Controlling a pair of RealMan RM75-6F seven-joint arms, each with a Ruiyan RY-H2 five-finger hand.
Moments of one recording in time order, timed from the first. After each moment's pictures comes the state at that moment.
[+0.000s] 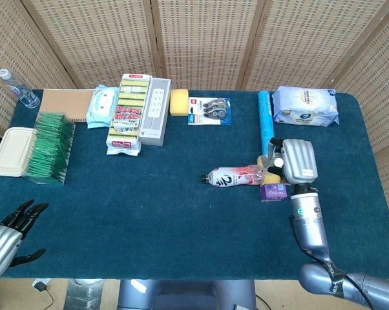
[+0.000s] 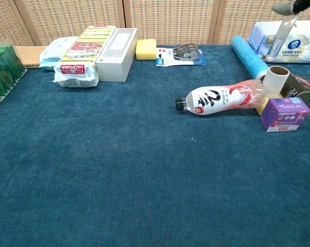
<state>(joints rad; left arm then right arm) -0.08 -1.12 0.13 -1.42 1.81 1.60 -0.17 0.58 -1.36 0.41 -1.80 -1.01 1.31 -0.42</state>
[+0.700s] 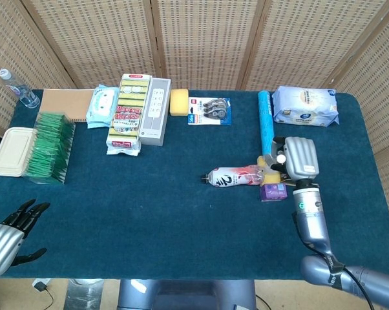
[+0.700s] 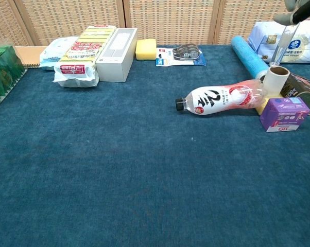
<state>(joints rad) -0.09 -1.12 0.13 -1.42 1.80 1.59 -0.16 0.61 -1.38 0.39 -1.69 -0.98 1.26 -0.37</state>
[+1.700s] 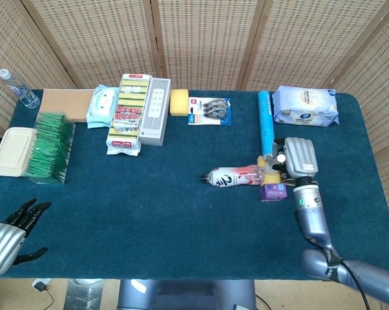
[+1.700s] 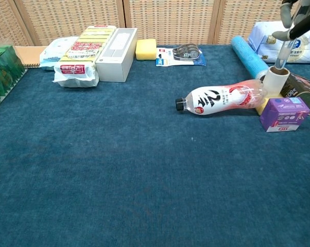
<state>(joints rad) -0.09 -1.12 0.13 -1.43 1.79 1.57 -0.14 0.63 -1.41 0.35 -1.55 -0.99 1.20 -0.30</state>
